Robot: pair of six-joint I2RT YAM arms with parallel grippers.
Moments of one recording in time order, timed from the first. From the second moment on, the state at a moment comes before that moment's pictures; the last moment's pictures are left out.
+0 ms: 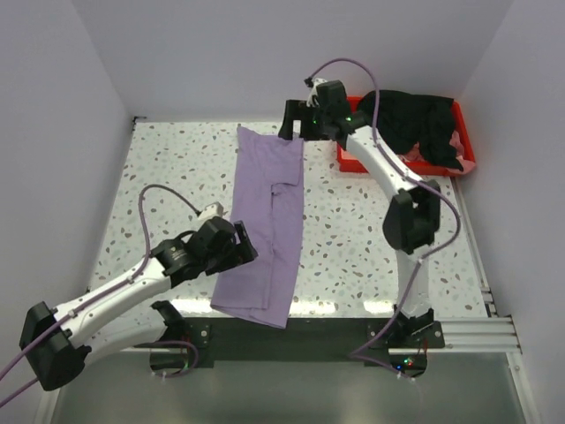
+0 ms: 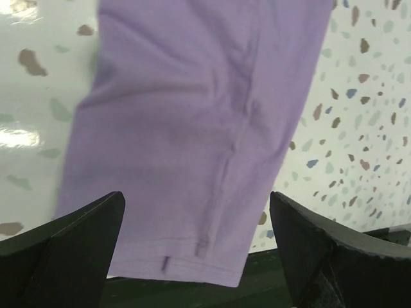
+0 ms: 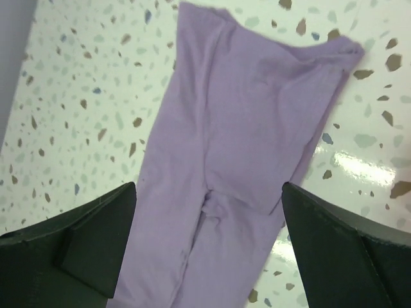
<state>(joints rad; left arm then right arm) -0.79 0.97 0.69 -0.64 -0.20 -1.03 0.42 2.18 2.12 -0.55 -0.20 0.35</state>
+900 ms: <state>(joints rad) -0.79 0.92 0.57 -0.79 -0.26 -1.11 0.75 2.08 1.52 -0.53 0.01 0.45</state>
